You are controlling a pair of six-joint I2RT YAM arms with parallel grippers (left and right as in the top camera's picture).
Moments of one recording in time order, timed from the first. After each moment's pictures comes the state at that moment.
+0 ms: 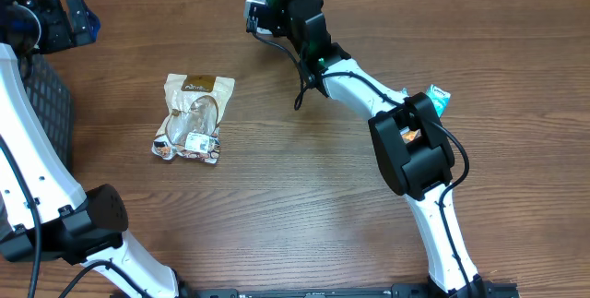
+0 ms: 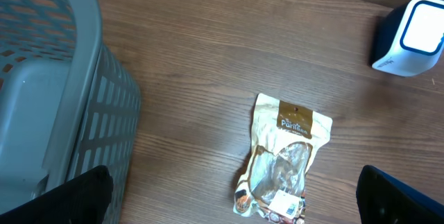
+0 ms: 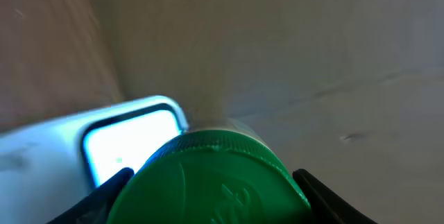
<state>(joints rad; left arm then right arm) 0.37 1.96 2.53 -1.56 0.12 0.06 0.50 2.44 1.88 0.37 0.11 -1.10</state>
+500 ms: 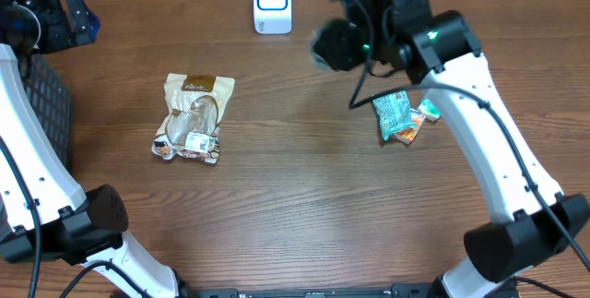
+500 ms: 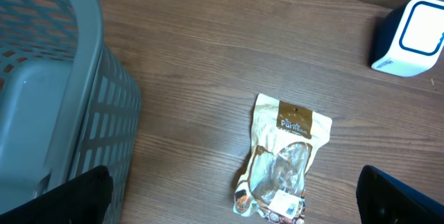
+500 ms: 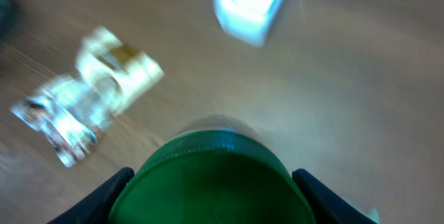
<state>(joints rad) 0.37 1.96 2.53 -1.56 0.12 0.06 0.36 1.80 1.87 -1.02 -0.20 -0.02</state>
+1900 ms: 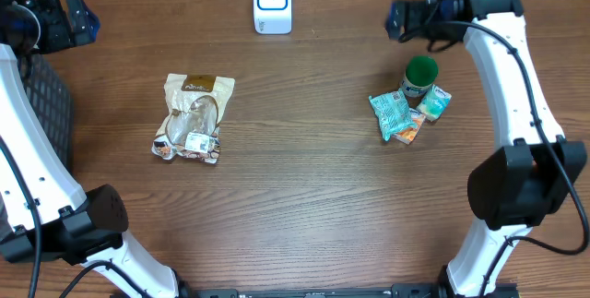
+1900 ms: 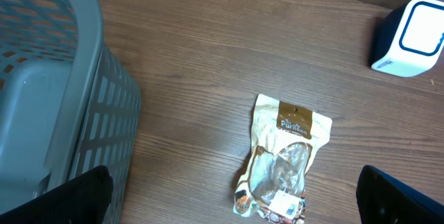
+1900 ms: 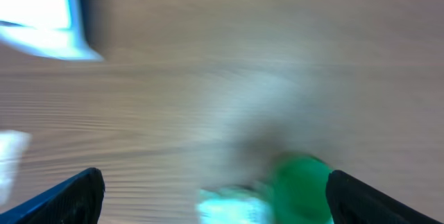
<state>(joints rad) 0.37 1.96 2.53 -1.56 0.12 0.06 0.07 2.02 2.03 -0.99 -0.24 0.12</state>
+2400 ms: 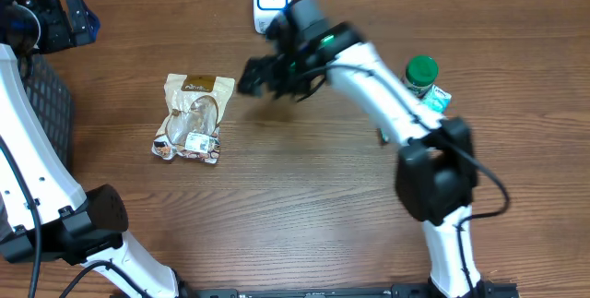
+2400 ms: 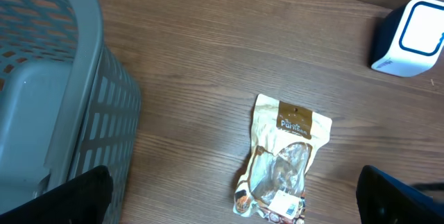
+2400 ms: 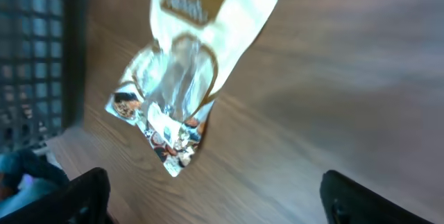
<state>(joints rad) 0.37 1.96 2.53 -1.56 0.12 0.06 0.59 2.24 1.98 -0.86 -0.52 0.42</state>
